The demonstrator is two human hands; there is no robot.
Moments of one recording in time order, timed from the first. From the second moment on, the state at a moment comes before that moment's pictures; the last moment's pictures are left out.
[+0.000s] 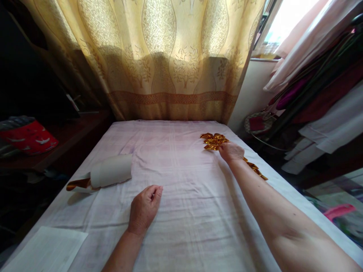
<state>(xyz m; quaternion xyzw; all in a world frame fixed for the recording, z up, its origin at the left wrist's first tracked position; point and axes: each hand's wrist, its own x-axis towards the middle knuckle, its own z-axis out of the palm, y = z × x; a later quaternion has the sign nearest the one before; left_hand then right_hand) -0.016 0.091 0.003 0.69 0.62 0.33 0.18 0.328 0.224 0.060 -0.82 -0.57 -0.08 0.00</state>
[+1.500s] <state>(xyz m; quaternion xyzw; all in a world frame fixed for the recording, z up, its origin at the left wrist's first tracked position) -0.115 0.122 0.020 0.63 0.71 0.23 -0.21 0.206 0.107 0.000 -0.72 -0.64 0.05 0.25</state>
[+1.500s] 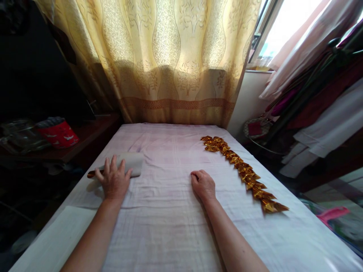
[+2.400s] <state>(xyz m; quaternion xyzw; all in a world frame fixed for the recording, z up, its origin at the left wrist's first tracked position) -0.058 0.091 0.048 0.73 0.57 0.38 0.03 0.209 0.096 -0.003 -0.68 -0.64 0.10 0.33</state>
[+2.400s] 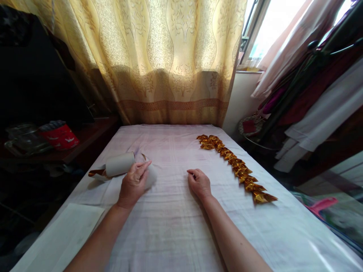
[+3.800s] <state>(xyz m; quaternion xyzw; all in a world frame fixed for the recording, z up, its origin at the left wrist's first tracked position) -0.023 0.069 0.049 0.78 0.57 0.06 0.25 0.196 0.023 0.037 -0.57 -0.76 0.25 0.18</state>
